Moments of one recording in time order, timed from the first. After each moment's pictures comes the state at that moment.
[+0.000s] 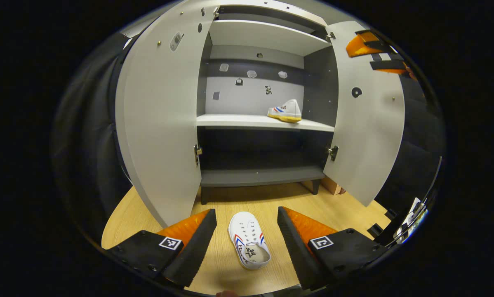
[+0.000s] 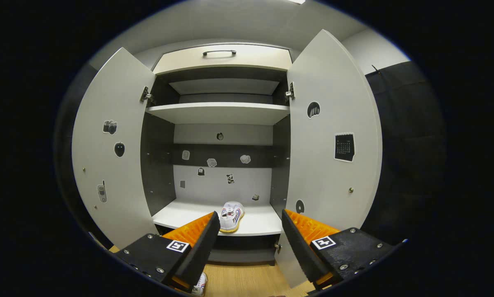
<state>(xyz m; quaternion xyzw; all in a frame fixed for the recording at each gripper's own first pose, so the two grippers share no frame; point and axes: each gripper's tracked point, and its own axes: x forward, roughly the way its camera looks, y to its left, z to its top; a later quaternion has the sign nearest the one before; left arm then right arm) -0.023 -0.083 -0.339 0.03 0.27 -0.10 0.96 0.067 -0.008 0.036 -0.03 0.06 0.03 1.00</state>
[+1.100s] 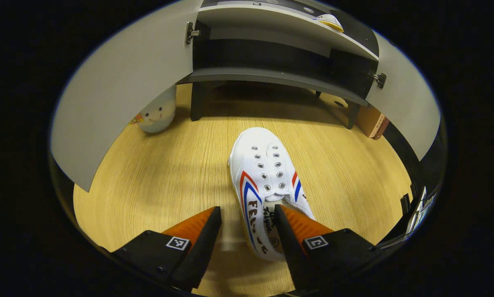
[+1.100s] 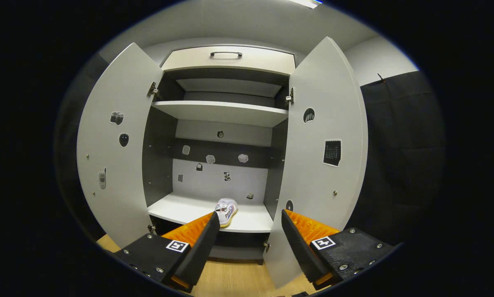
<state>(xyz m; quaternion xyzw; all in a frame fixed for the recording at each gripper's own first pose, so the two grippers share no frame) -0.040 -0.060 -0.540 0.02 0.49 -0.07 0.87 0.052 -0.019 0.032 -0.07 0.06 0.02 1.00</state>
